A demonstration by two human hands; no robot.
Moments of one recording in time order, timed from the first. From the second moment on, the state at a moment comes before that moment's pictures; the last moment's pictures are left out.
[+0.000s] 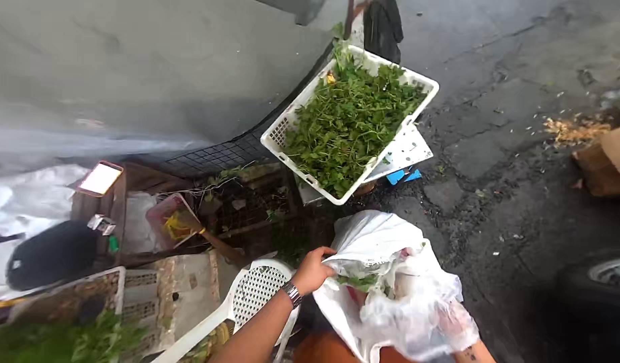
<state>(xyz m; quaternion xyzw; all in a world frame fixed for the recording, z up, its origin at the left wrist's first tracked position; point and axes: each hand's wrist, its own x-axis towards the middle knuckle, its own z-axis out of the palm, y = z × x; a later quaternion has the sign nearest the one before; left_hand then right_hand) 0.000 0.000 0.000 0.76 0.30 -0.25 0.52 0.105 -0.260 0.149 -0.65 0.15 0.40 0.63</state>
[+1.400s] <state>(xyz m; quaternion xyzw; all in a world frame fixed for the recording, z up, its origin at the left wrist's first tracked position) -0.020 0.225 0.019 0.76 0.44 0.00 0.47 0.075 0.025 -0.138 -0.80 -0.34 0.49 0.07</state>
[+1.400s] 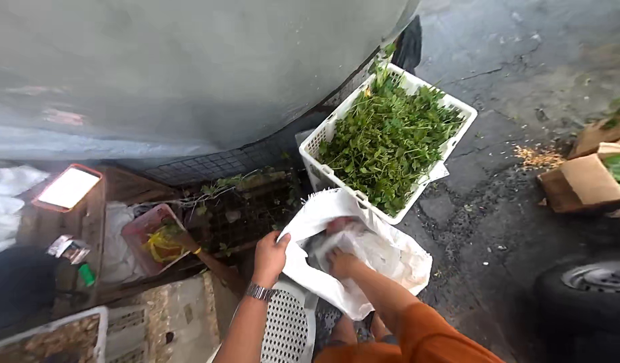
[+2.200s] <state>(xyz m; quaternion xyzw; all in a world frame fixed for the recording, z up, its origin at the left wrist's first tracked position) -0.056 0.121 0.067 0.93 0.09 -0.35 0.11 0.234 -0.033 0.037 -0.86 -0.45 0.23 0.07</state>
